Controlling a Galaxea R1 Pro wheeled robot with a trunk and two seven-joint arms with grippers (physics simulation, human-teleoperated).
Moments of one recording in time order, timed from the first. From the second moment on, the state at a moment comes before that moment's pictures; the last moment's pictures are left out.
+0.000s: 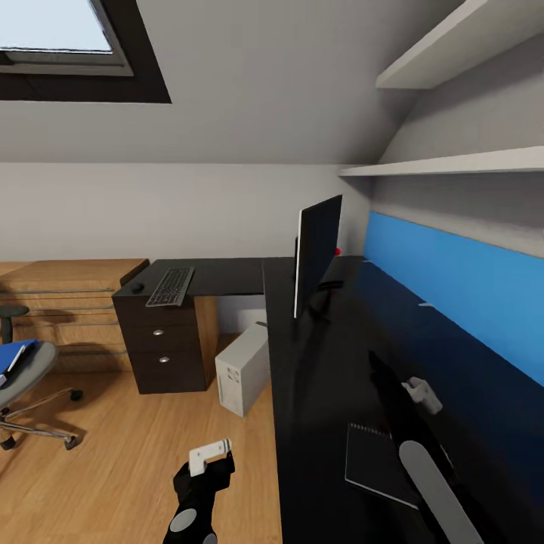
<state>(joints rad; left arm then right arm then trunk) -0.10 -0.08 -0.38 -1.27 0.36 0.19 0.59 -0.25 -0.14 0.22 -1.57 -1.07 -0.16 -0.49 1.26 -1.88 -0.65</state>
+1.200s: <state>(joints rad) -0.10 -0.08 -0.38 -1.26 0.37 0.19 0.59 -0.45 -0.14 0.21 -1.54 -0.80 0.64 -0.88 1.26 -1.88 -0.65</state>
